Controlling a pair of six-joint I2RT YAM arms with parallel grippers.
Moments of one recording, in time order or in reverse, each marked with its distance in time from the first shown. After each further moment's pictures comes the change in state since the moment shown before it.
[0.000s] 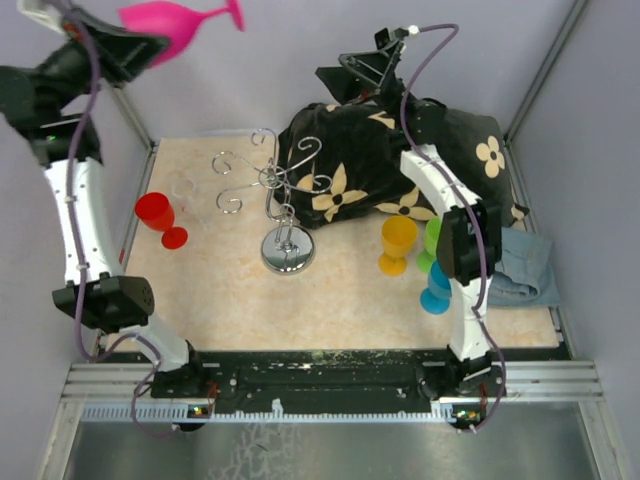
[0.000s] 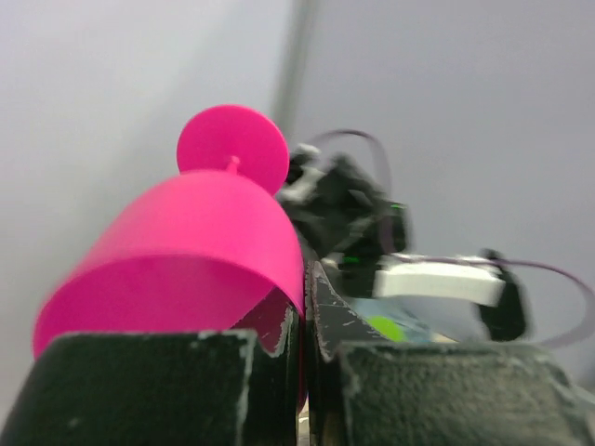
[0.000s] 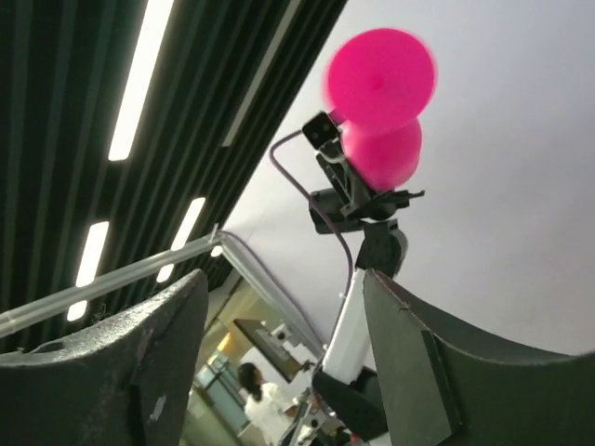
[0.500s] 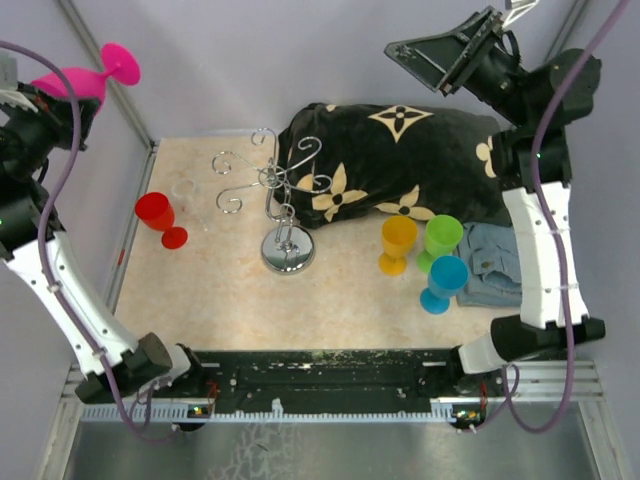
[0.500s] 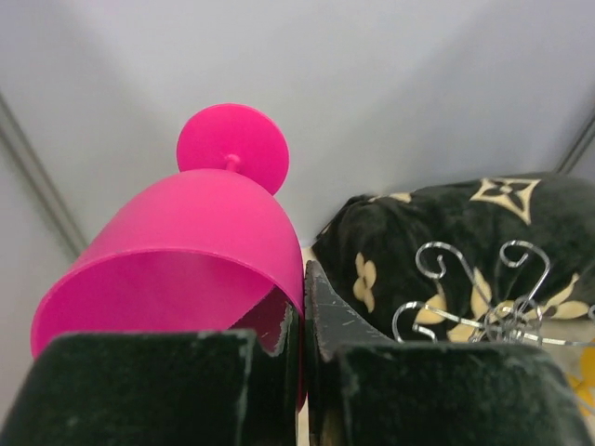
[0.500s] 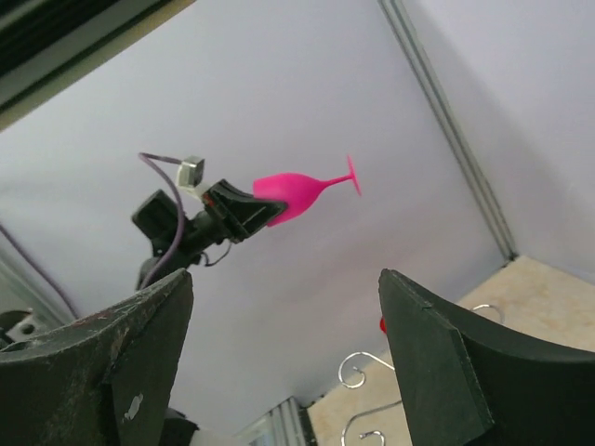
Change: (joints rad) left arm 0.439 -0.365 -0.199 -0.925 -0.213 0.899; right arm -0.182 -0.623 0.029 -1.172 -0.159 -0.963
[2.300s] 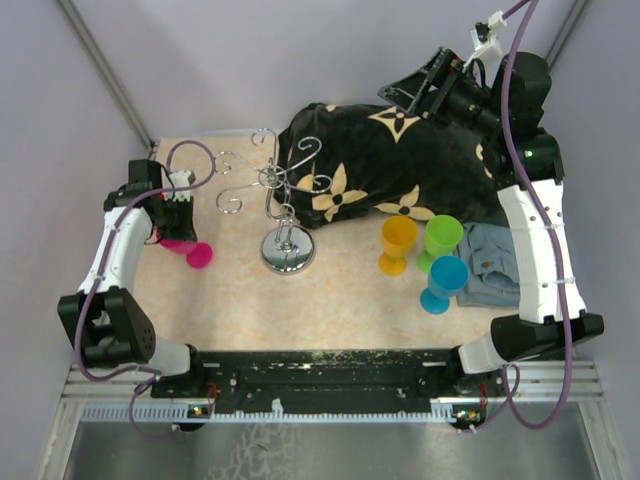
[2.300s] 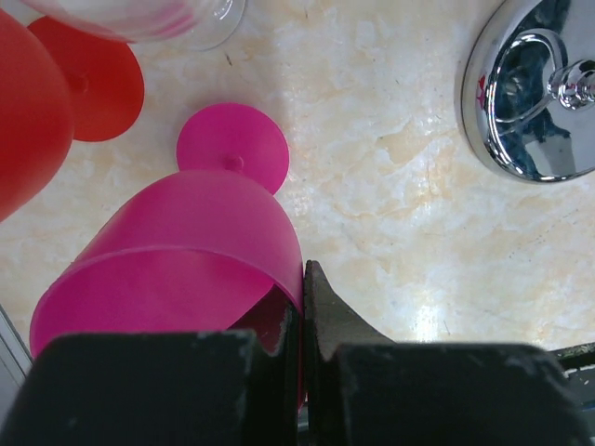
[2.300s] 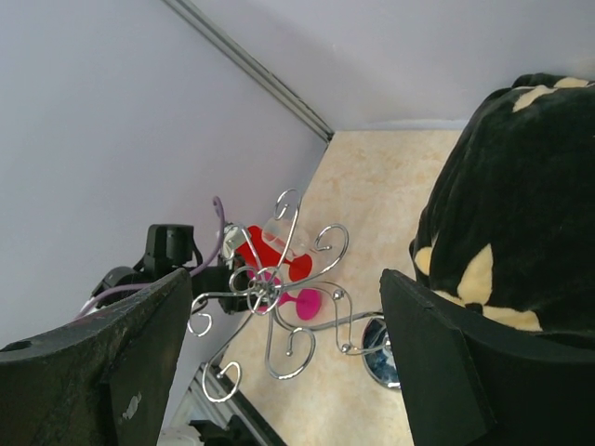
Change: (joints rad) left arm -0.464 0.108 -0.680 -0.542 -0.705 0.406; right arm 0.001 -0.047 -0.055 -0.690 0.270 -0.451
